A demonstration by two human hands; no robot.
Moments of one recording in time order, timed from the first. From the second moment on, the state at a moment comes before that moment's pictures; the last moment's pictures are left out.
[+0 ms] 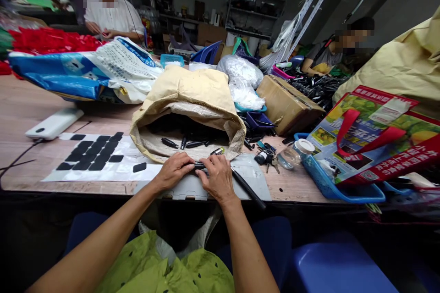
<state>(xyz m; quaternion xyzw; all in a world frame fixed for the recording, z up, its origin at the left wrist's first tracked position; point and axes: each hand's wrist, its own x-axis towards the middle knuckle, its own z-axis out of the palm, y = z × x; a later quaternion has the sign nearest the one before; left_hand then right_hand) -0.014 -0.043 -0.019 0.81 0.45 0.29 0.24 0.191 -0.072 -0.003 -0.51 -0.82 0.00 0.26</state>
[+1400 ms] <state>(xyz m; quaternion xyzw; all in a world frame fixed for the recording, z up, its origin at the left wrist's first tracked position) -0.015 -0.046 -0.024 0.80 0.44 0.31 0.26 0.194 -0.071 -0.013 -0.47 -0.83 0.08 0.30</state>
